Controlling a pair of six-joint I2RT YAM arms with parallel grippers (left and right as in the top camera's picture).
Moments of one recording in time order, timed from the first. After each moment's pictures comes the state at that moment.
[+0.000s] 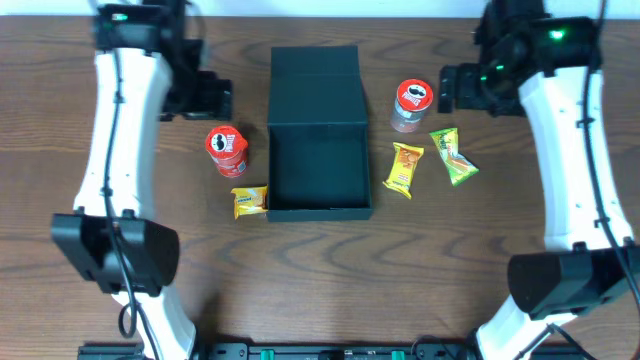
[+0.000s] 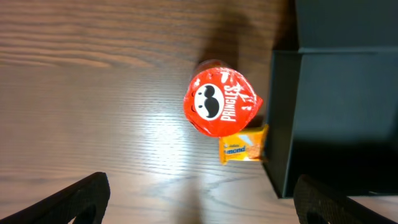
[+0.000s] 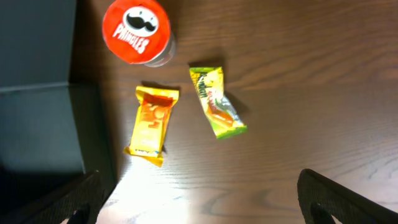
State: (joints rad) left arm -0.13 1.97 2.11 -1.58 -0.04 -0.09; right arm 0.14 1.87 2.06 -1.47 0.10 0.21
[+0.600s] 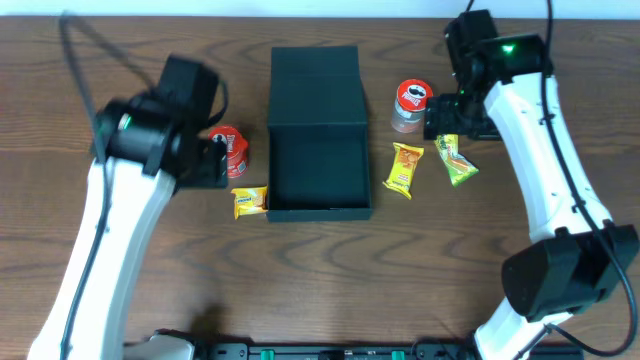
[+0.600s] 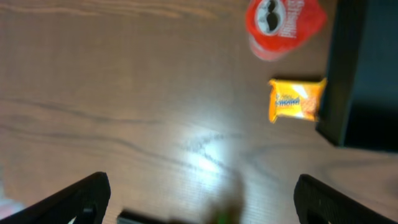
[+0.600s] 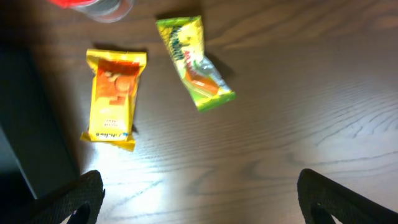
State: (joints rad) left arm -0.24 1.41 1.54 -1.44 -0.30 -0.25; right arm 0.20 1.87 1.86 -1.46 0.23 0.30
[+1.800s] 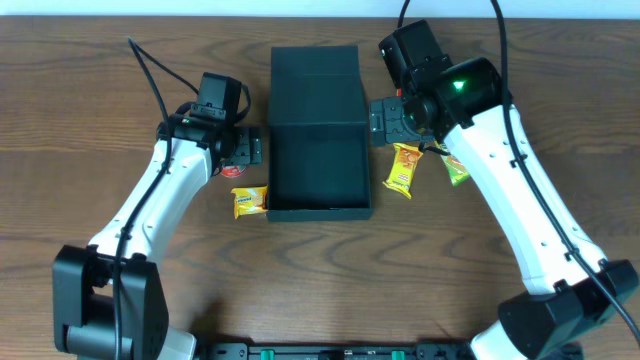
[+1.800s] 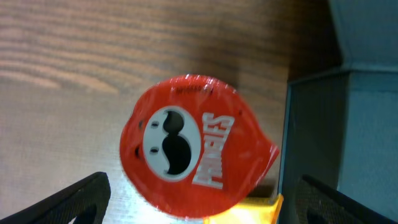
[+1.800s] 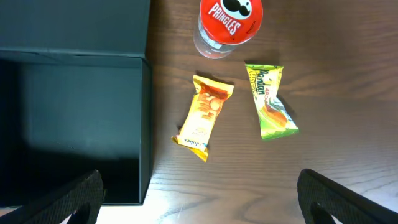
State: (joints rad) left arm -0.21 1.67 1.22 -0.73 -0.12 -0.25; right arm 0.44 1.75 1.84 -1.32 0.23 0.35
